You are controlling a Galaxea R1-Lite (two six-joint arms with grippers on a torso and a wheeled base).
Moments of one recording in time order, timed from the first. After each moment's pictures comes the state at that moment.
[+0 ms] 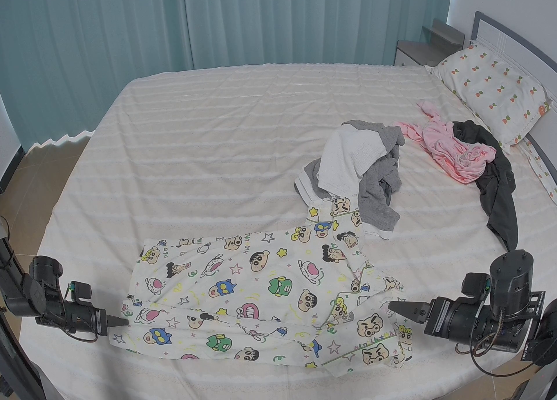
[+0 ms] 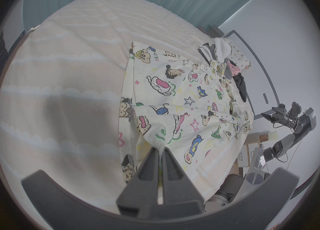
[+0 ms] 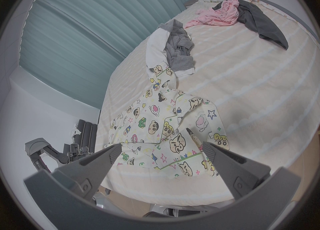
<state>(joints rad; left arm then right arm) 0.42 2.02 -0.38 -0.48 -0.72 0.35 0.62 1.53 -0.18 -0.77 -0.08 0.82</state>
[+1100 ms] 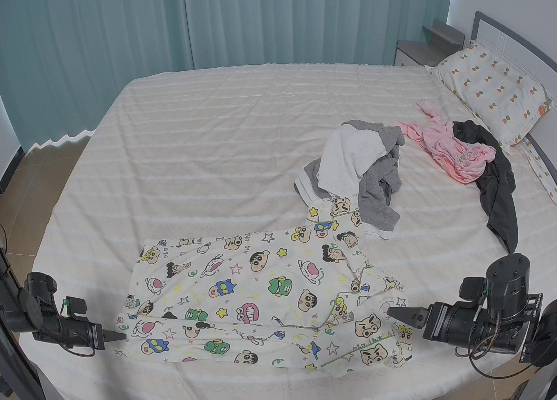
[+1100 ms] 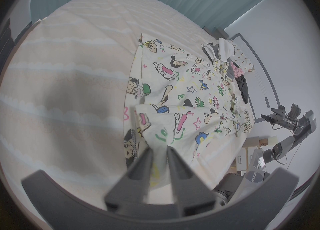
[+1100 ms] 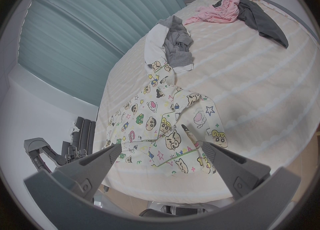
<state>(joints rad) 0.50 2.04 -0.24 -0.58 -0.73 0.38 0.62 1.55 -0.17 -0.77 -0.07 0.81</state>
